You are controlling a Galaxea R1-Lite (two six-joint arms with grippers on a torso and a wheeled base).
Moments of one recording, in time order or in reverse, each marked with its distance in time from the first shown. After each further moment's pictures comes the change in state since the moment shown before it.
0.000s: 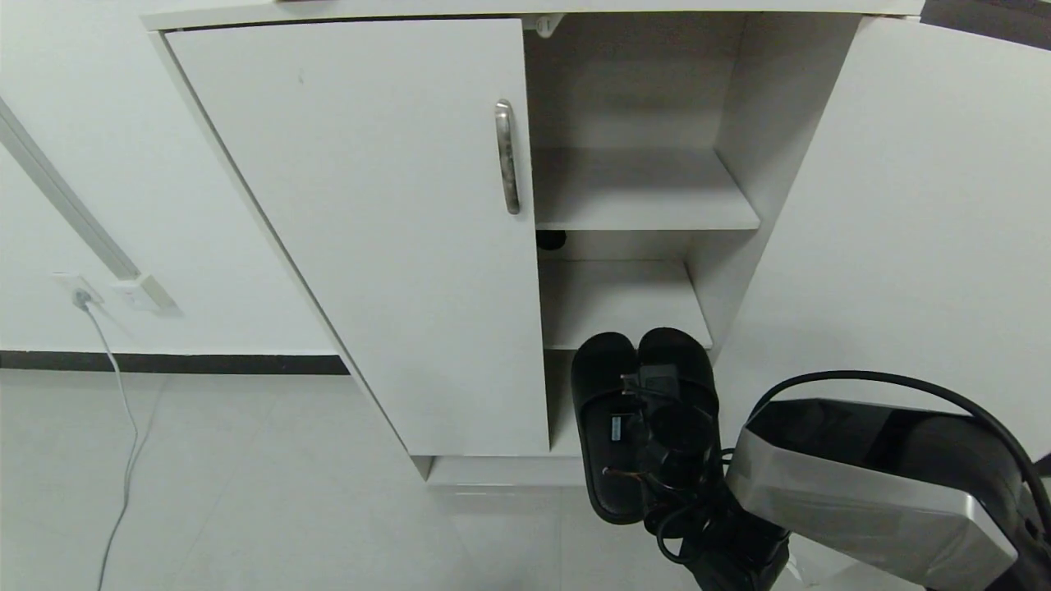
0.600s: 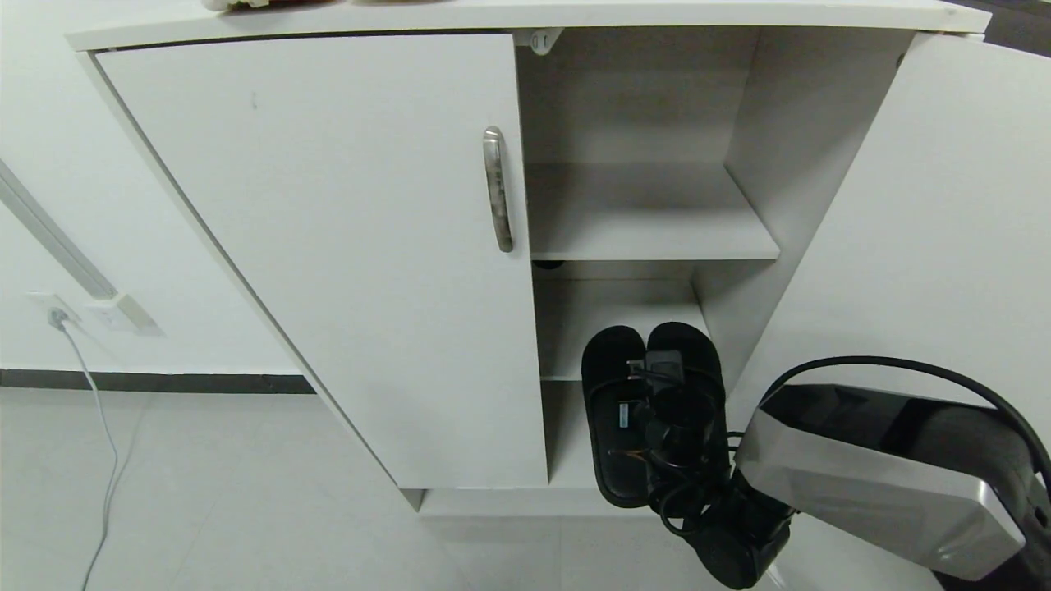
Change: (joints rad) left arm 0.000 0.000 0.001 0.000 0.004 -0.002; right arm -0.047 -0.011 -0.059 0.109 0.003 0.005
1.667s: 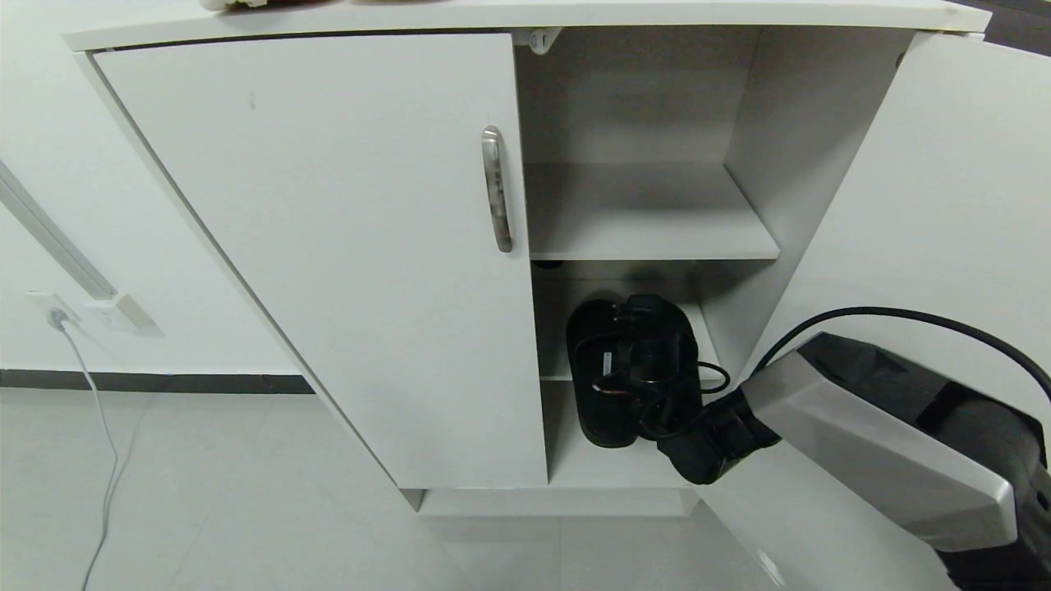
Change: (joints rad) left arm 0.000 0.000 0.000 0.000 -0.001 0.002; right arm -0.066 0.003 -0.420 0.559 0.131 0.149
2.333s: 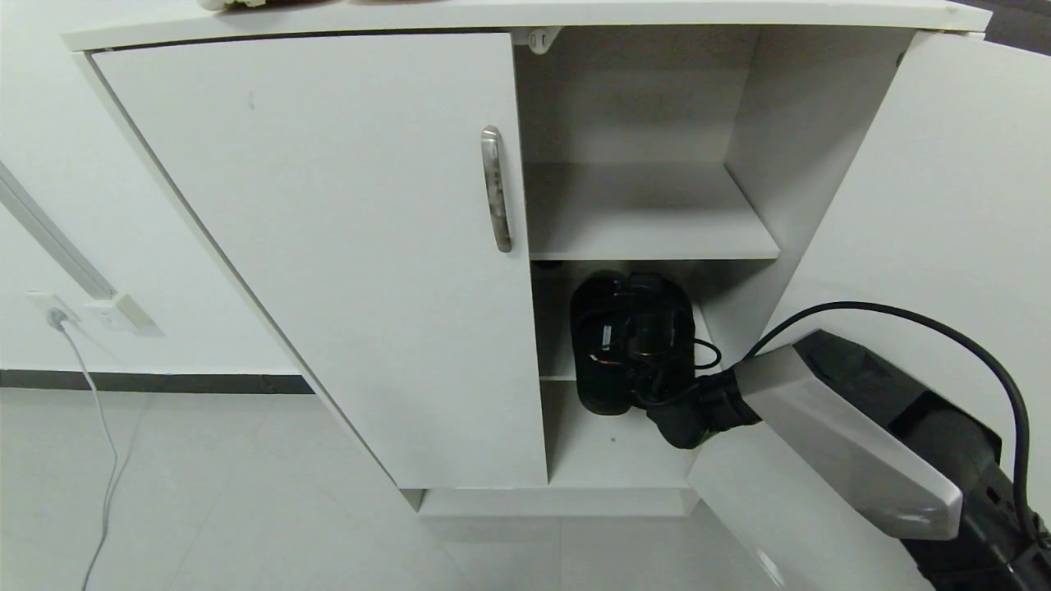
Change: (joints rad) left arm 0.000 0.000 0.000 0.000 0.001 0.001; right arm -0.042 0.092 -0.263 0.100 -0.010 -0.007
